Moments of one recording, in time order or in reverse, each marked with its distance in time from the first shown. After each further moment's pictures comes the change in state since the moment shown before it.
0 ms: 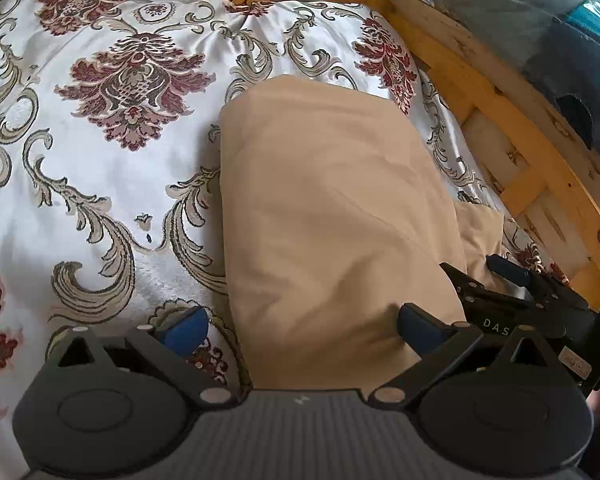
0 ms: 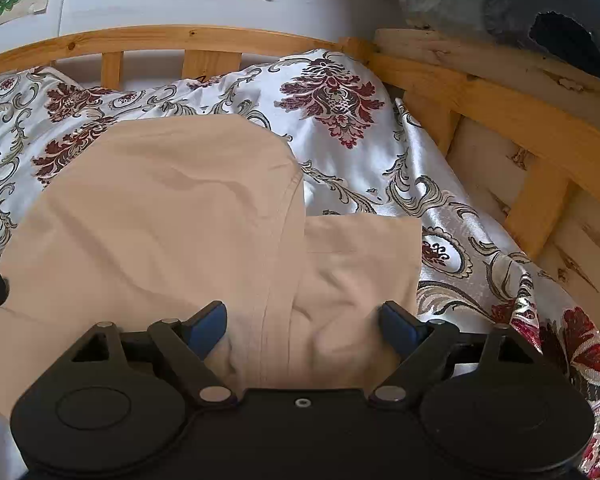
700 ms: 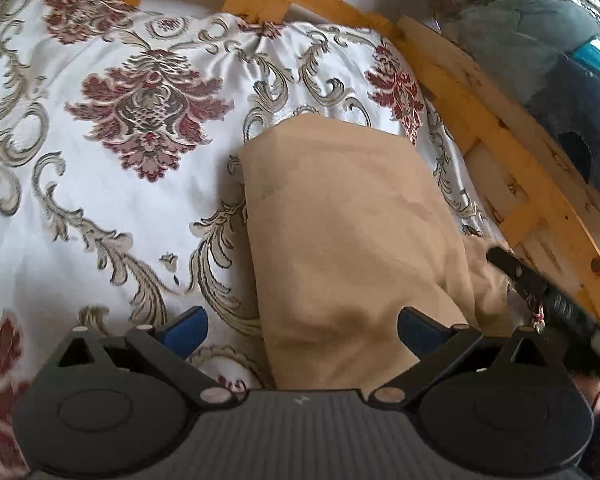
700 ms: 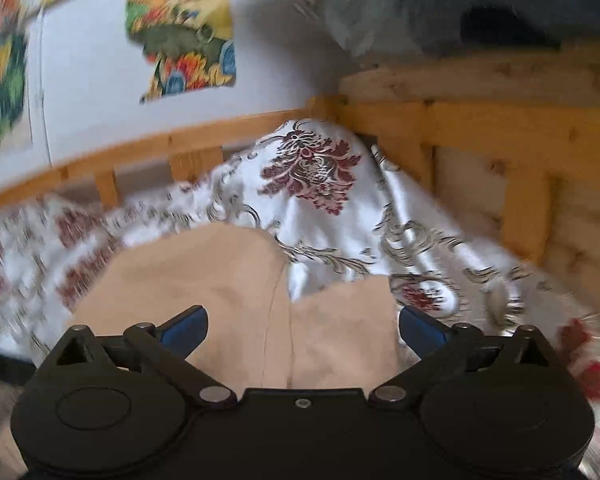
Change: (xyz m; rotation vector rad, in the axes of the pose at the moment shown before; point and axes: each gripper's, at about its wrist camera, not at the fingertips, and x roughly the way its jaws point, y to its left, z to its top) left arm 0.002 0.033 0.026 -0.012 -0.030 -0.051; right arm -0.005 -0.049 0.019 0.308 -0.182 0.167
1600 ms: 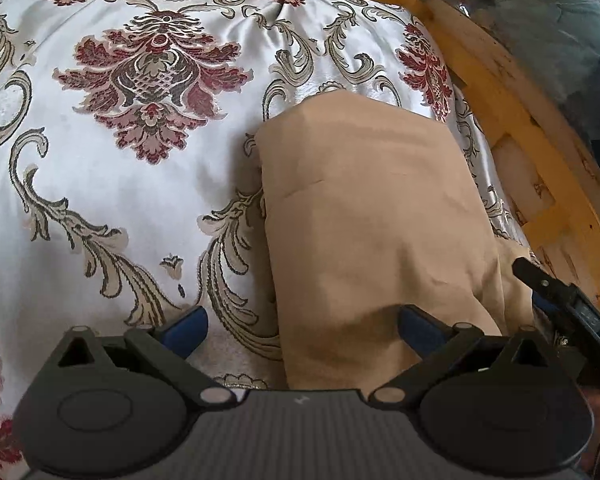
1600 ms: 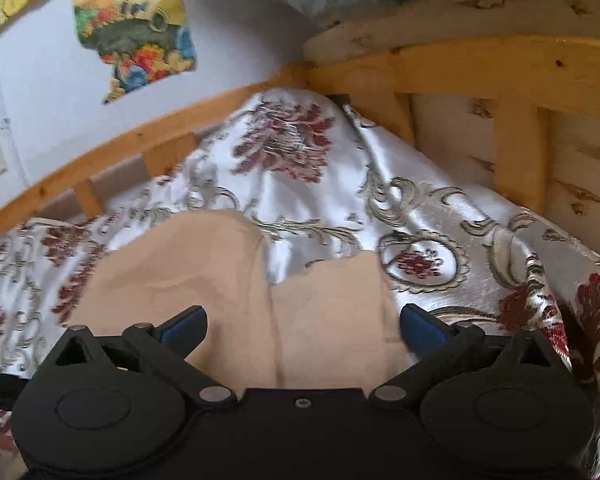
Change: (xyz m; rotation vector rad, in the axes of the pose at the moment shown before) left arm 0.037 0.023 0.011 -0.049 0.068 0.006; right arm 0.014 -0.010 0.005 0.115 0.095 -0.080
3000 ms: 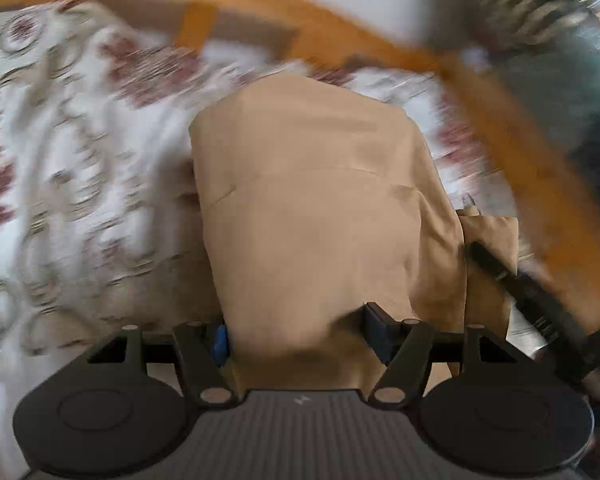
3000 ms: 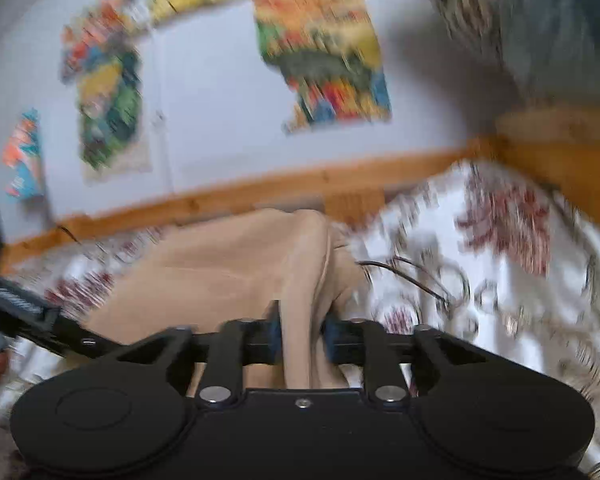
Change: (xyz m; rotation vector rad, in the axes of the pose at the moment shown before) left arm -0.078 0.059 0.052 0.056 -0.075 0.150; right arm 0.027 0.156 -0.005 -0.220 -0.173 0.362
